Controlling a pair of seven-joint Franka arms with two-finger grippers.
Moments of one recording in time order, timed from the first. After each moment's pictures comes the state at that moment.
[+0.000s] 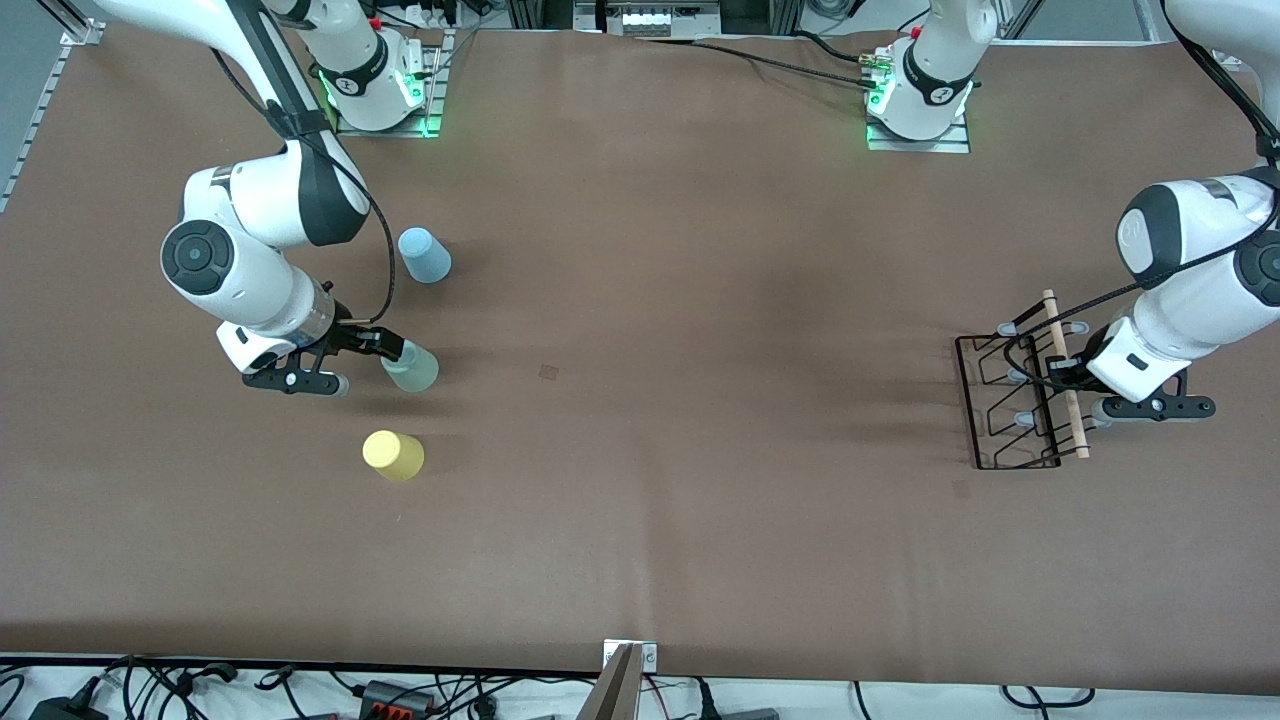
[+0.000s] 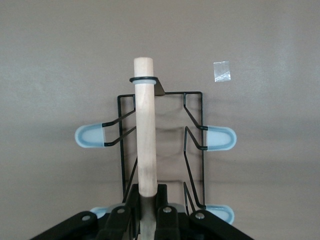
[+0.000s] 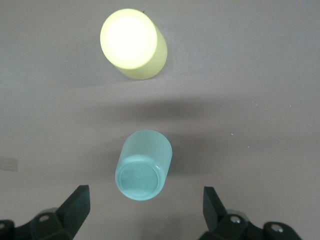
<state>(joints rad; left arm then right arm) 0.13 0.28 -0.01 -1.98 0.07 2.30 0.07 0.13 0.28 0.08 -2.00 0.01 2.24 0.30</state>
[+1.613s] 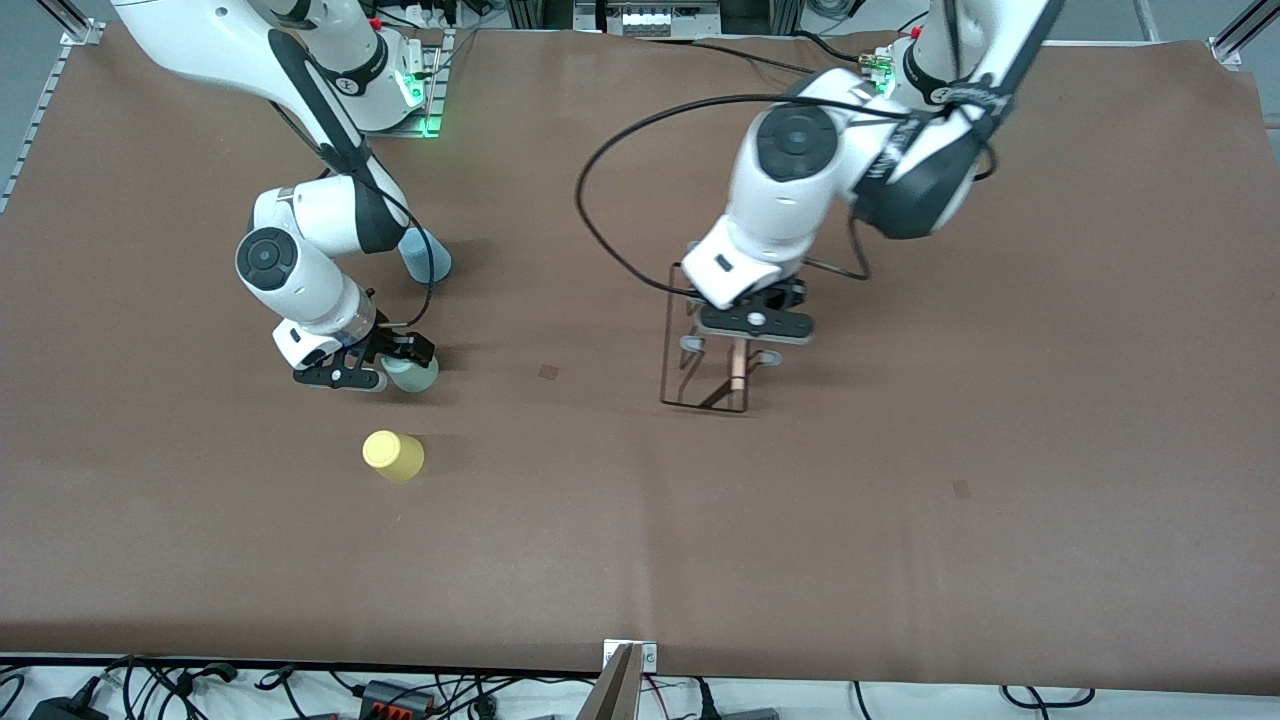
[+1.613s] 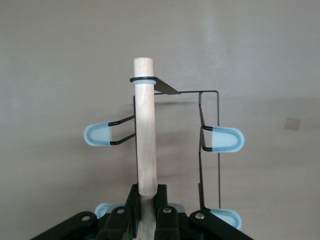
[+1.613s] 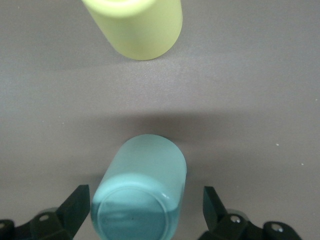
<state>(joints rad) -0.34 0.42 -0.37 -1.56 0.16 1.97 -0.69 0.15 0.37 0.09 -2.19 0.01 2.60 0.30</state>
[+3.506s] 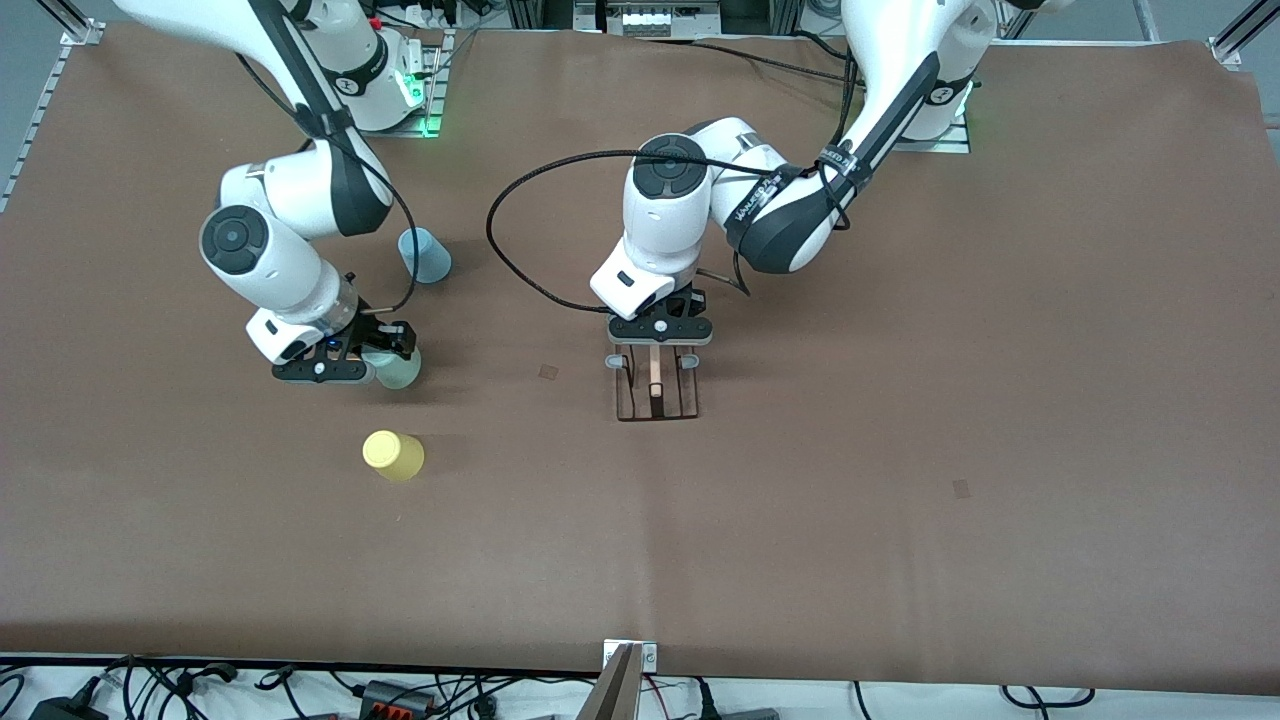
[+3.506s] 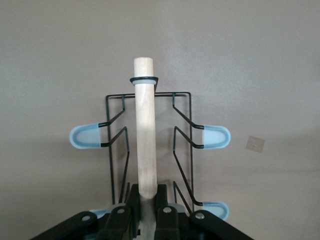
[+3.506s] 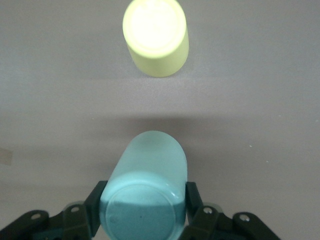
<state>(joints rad) -0.47 0.62 -0.37 -1.48 0.24 2.13 -0.92 0.15 0.25 0.08 -2.10 0.00 2.38 0.23</state>
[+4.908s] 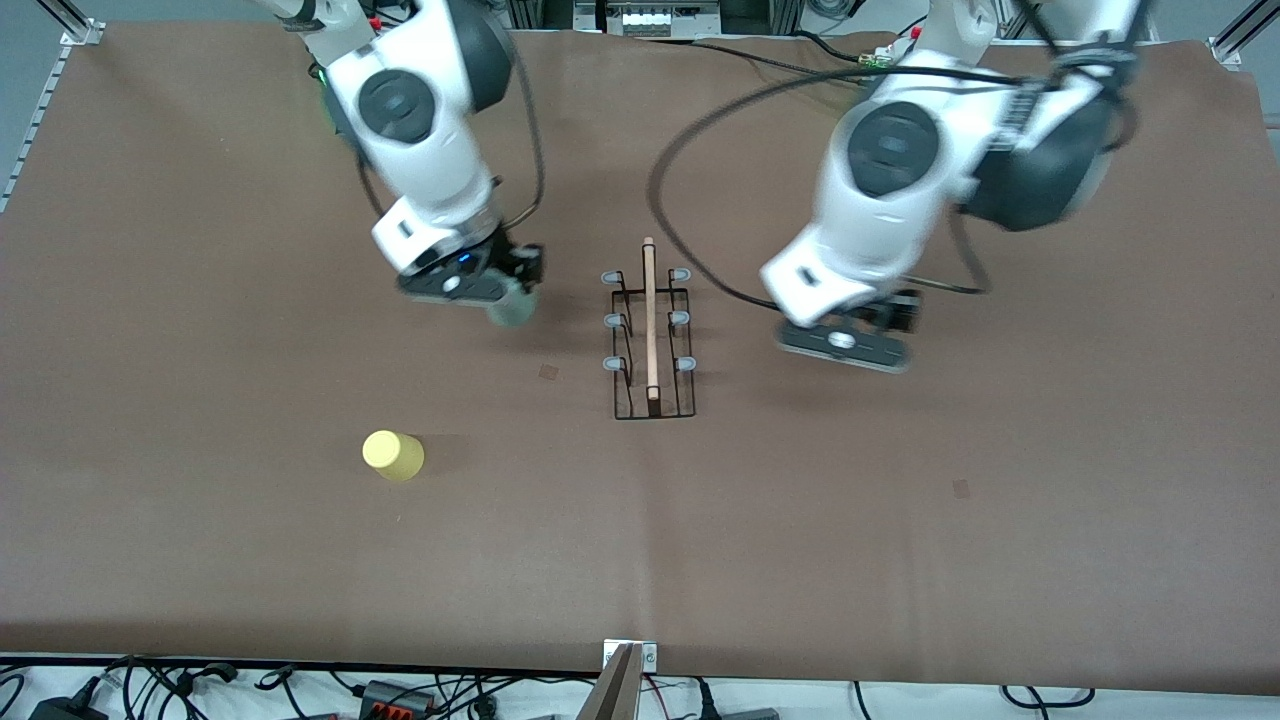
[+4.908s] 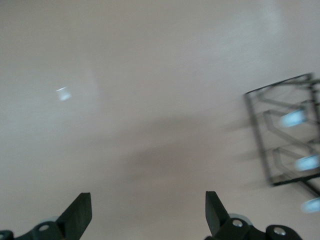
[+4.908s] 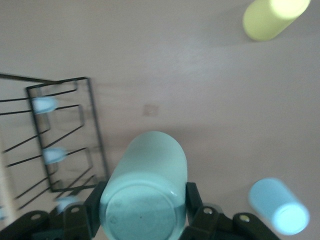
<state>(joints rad) -0.16 0.36 -0.35 -1.42 0.25 1.64 -0.28 0.40 0.19 0.26 -1.87 -0.03 2.10 0.79</state>
